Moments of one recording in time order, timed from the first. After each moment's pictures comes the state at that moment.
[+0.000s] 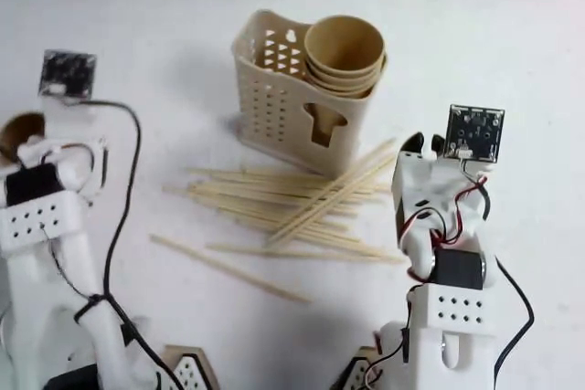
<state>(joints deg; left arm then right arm) -24.0 -32.2 37.3 58.6 -21.9 3.5 -62.3 64.8 34.0 1.7</state>
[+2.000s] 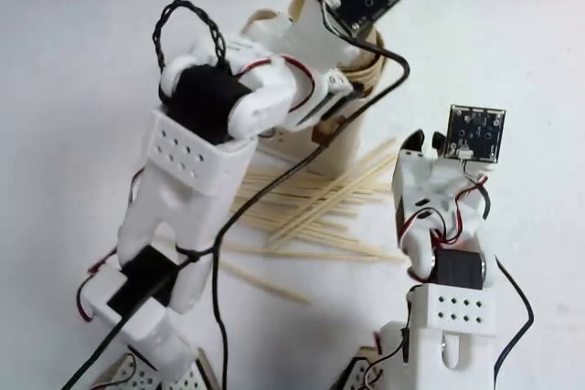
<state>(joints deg) 29.7 9.3 -53.2 92.4 -19.2 3.4 -62.3 64.8 32.9 1.7</state>
